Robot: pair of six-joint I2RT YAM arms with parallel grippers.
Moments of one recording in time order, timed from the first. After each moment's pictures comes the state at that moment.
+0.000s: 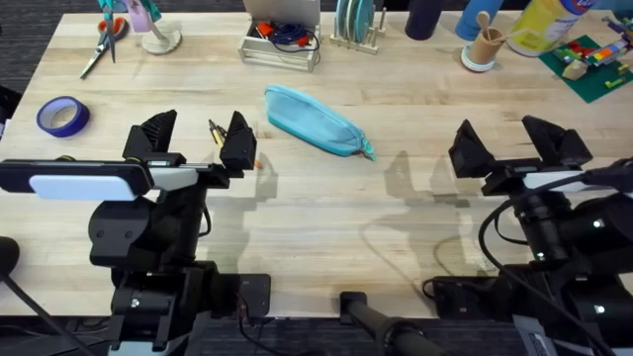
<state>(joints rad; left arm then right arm) 0.00 0.00 0.01 -0.02 0.01 -0.01 0.00 0.00 0.01 -0.10 -0.03 0.00</state>
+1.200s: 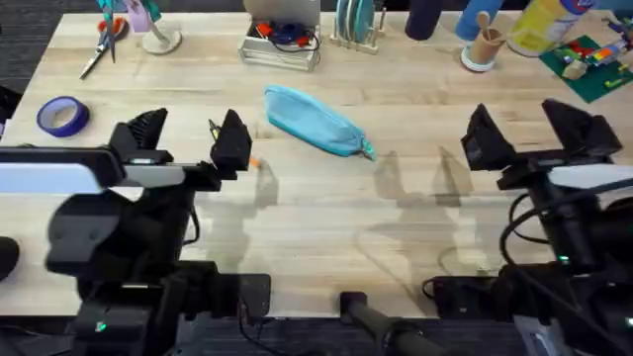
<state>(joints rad) 0.00 0.02 0.17 -0.23 0.01 -0.02 0.00 0.02 0.11 -0.10 -0.05 0.02</state>
